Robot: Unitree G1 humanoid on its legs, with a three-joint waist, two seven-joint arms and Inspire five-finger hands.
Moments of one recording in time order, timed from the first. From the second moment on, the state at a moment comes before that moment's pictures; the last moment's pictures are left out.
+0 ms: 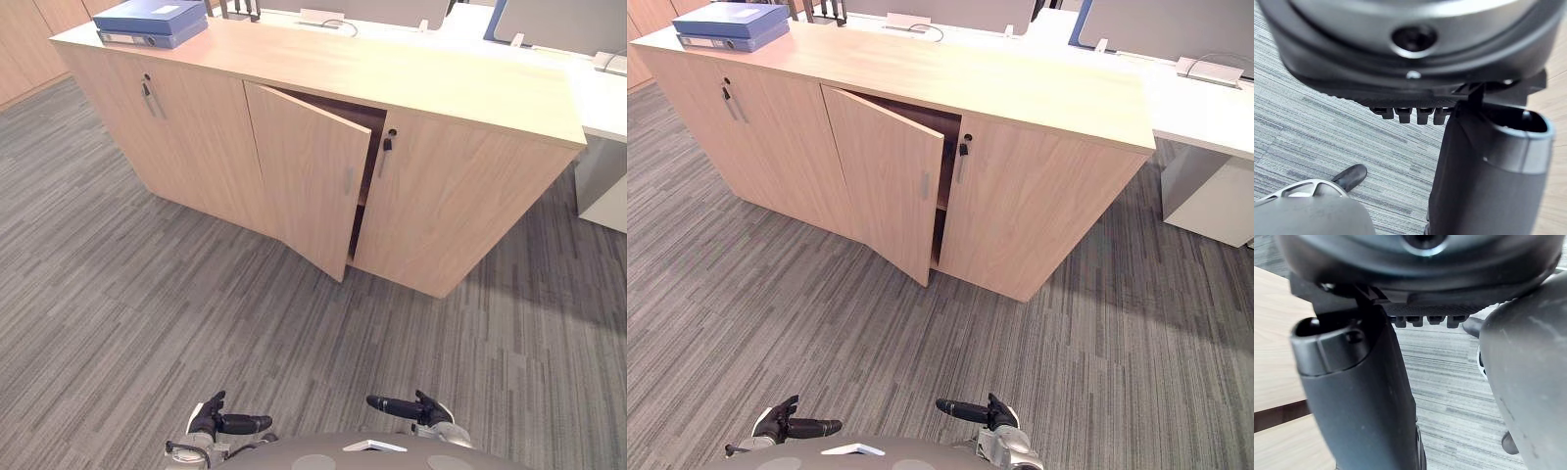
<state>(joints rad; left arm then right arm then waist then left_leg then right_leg) 0.11 0.18 -0.07 1.11 -0.07 -0.09 0.06 0.01 -0.07 -0.15 1.17 0.13 -0.03 0.00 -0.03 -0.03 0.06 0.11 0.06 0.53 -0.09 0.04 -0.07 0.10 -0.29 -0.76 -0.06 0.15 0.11</state>
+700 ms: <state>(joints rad) 0.09 0.20 -0.16 1.11 0.05 -0.10 0.06 0.03 -0.07 -0.17 1.13 0.15 -0.04 -0.01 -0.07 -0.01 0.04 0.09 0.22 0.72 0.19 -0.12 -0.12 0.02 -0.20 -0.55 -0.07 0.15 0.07</state>
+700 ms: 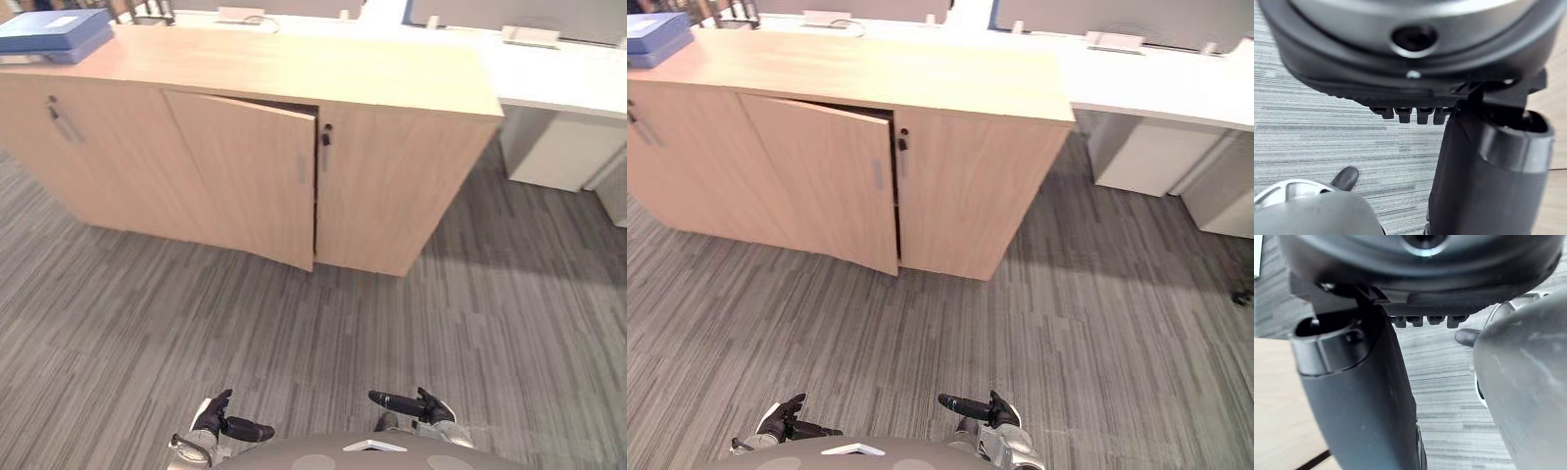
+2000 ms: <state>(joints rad) 0.05 0.08 -0.03 1.11 -0.08 -0.15 0.03 0.02 -0.05 -0.23 1.18 0.16 -0.07 -0.01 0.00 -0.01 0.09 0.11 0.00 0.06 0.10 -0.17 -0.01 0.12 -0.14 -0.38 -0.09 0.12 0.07</state>
